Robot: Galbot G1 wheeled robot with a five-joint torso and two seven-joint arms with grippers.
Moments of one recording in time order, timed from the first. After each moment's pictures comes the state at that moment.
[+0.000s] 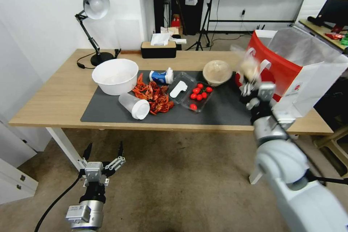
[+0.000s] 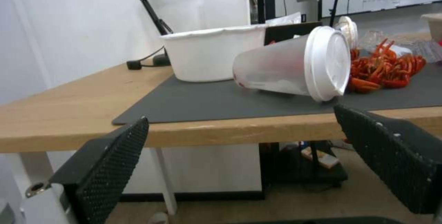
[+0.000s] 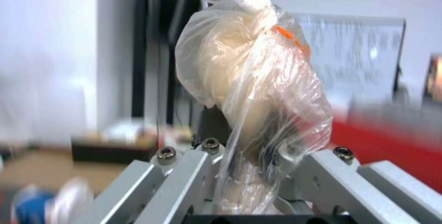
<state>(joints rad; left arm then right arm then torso) 1.82 -1.56 -0.63 -2.12 -0.05 -0.27 0.02 -1.11 1.04 0.42 2.24 0.39 -0.23 0.34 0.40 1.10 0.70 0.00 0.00</state>
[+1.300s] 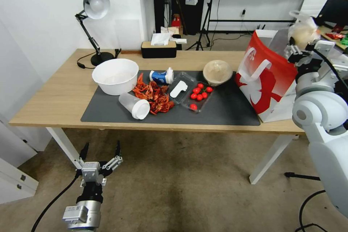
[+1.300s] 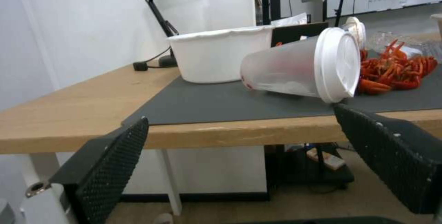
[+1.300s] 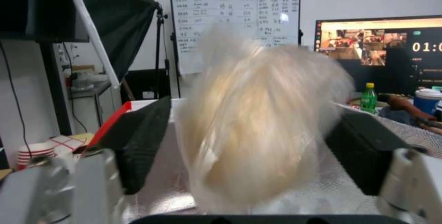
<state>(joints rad) 1.81 -1.56 -0.64 -2.12 -0.05 -0.27 0.02 -0.84 0.92 0.51 1.98 0.68 -0.36 0.57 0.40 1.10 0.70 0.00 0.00</state>
